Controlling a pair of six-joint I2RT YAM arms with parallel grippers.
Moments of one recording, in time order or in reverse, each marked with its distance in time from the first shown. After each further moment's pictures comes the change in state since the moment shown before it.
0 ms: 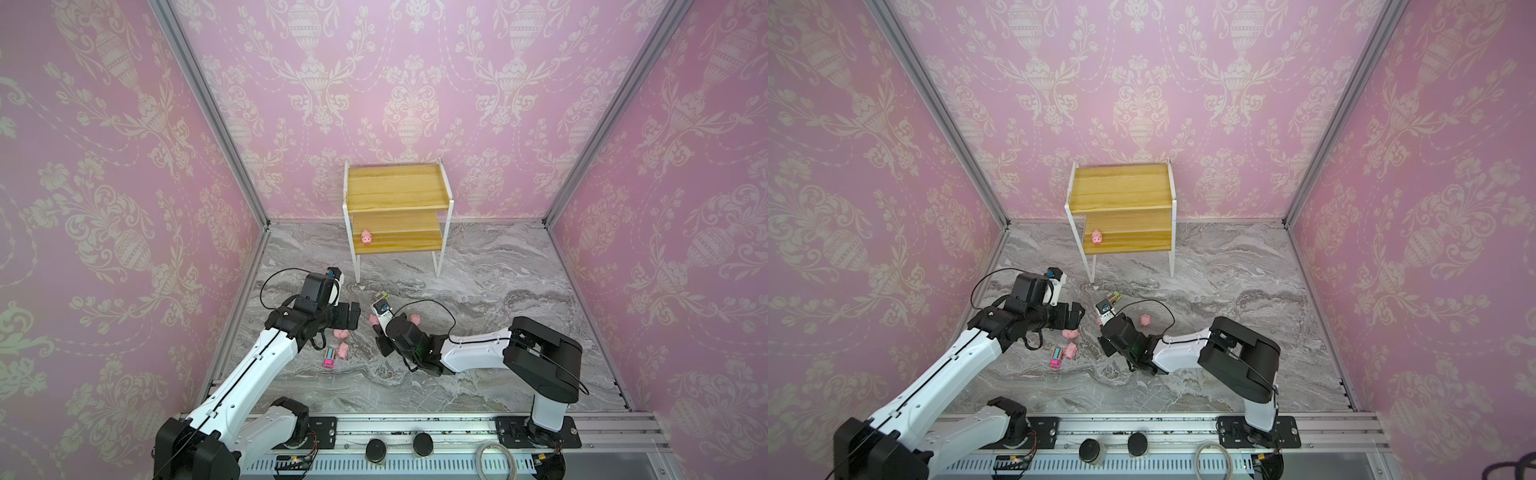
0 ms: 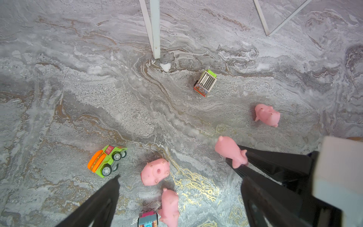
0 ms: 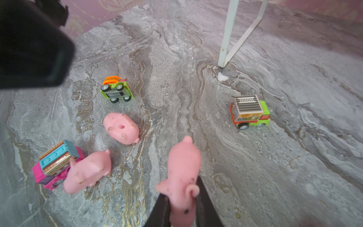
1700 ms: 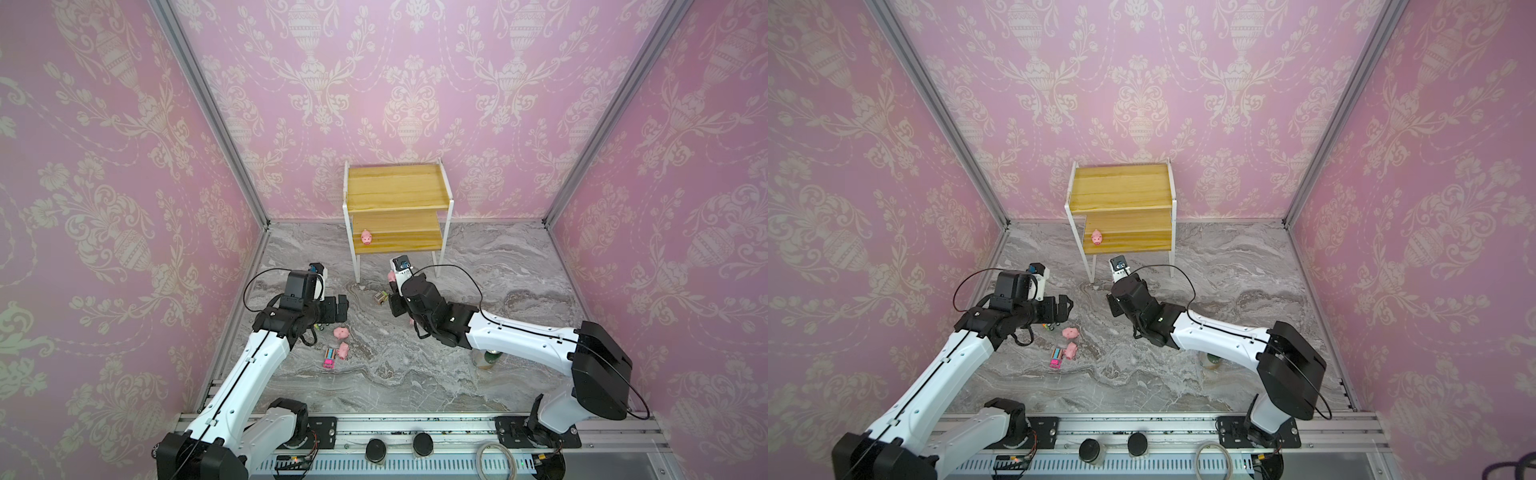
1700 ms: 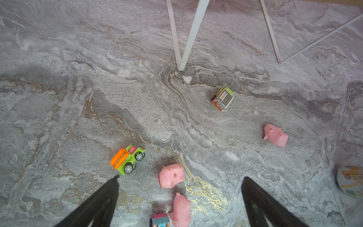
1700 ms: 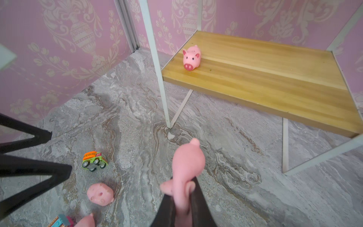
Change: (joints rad) left arm 0.145 -0.031 0.005 0.000 0.043 -0.010; right arm -0.121 -0.216 0.233 -0.333 0.133 -0.024
